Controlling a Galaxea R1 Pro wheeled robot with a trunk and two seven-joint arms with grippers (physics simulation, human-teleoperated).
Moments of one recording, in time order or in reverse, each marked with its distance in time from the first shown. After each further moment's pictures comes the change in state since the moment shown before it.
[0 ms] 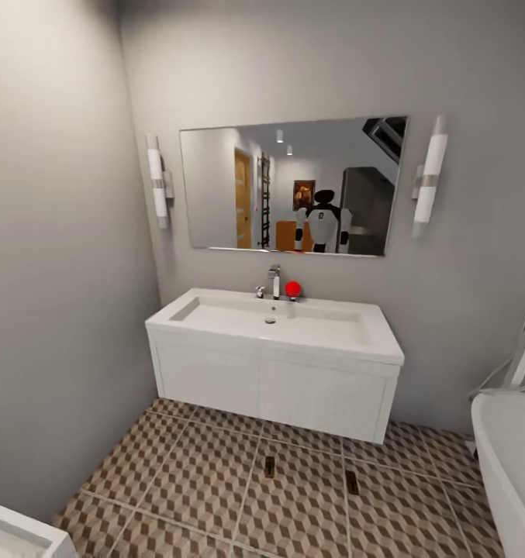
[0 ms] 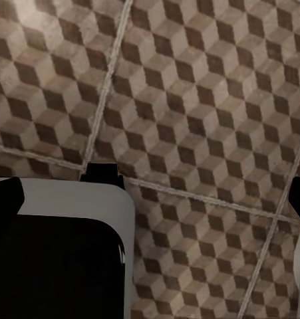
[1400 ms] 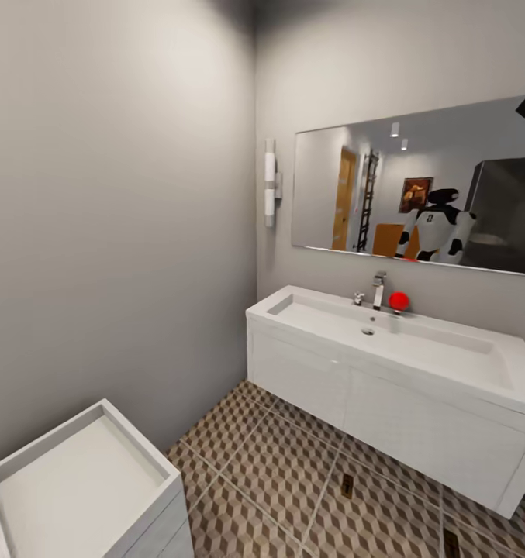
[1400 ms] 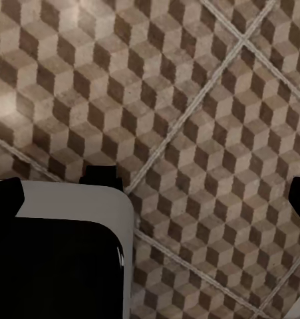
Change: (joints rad) left arm 0.000 0.014 -0.001 -0.001 0.003 0.000 0.001; right arm 0.000 0.002 0.000 0.000 0.003 -0.007 -0.008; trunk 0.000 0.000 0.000
